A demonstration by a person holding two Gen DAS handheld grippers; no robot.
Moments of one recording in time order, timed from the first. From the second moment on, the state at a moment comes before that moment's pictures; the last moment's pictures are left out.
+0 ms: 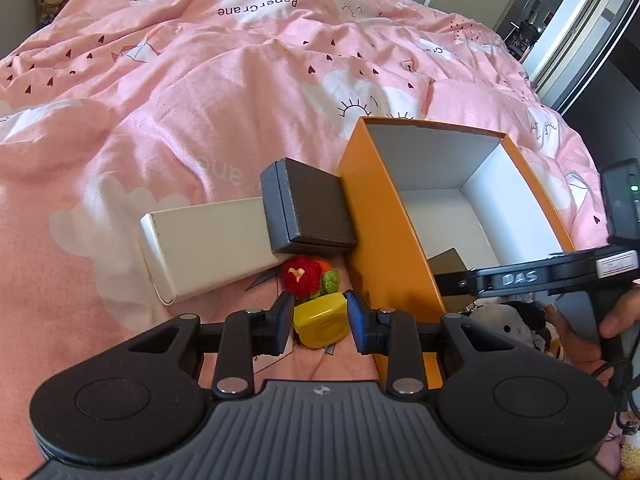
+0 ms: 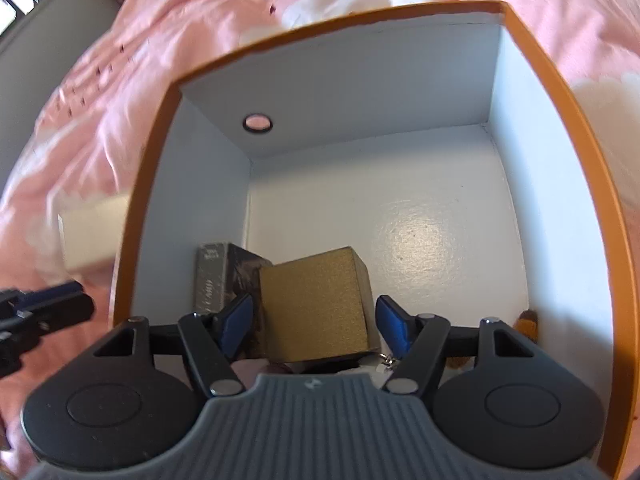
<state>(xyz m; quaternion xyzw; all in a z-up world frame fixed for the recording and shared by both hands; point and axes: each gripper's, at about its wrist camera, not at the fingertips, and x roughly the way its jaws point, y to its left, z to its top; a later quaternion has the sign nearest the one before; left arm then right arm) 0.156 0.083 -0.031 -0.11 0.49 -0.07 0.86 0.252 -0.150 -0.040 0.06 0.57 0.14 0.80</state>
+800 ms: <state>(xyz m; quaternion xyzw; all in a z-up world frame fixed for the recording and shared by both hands) 0.158 0.092 -0.039 -0.12 0.49 -0.06 0.86 0.259 -0.167 -0.042 0.15 0.58 0.15 0.78</state>
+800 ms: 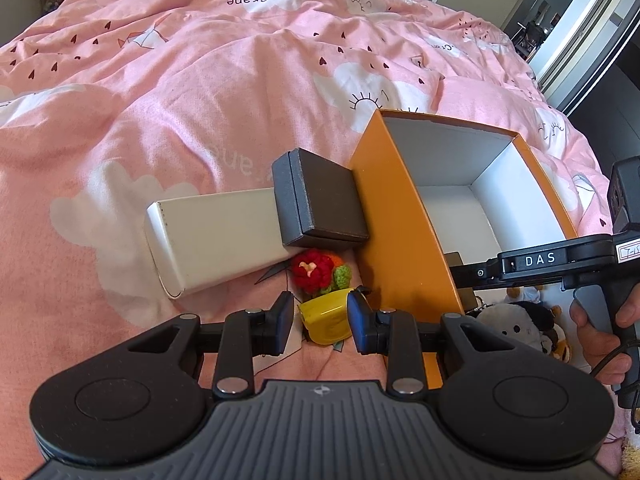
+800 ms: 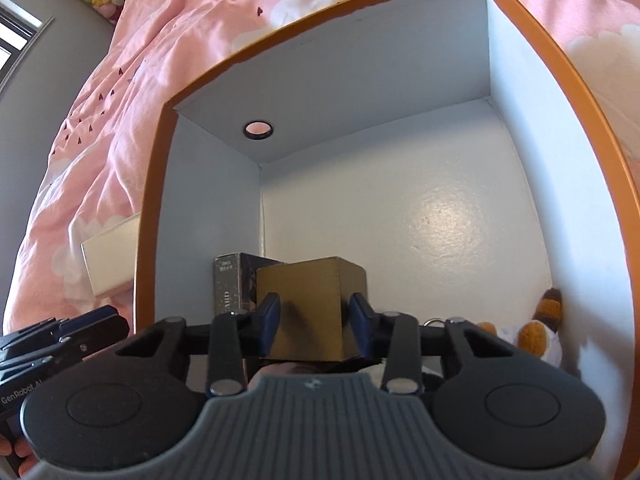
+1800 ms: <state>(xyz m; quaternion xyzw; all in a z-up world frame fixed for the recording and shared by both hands) 0.171 0.116 -0.010 0.07 0.47 -0.08 0.88 0.241 -0.006 0.016 -0.29 0.39 0.38 0.79</state>
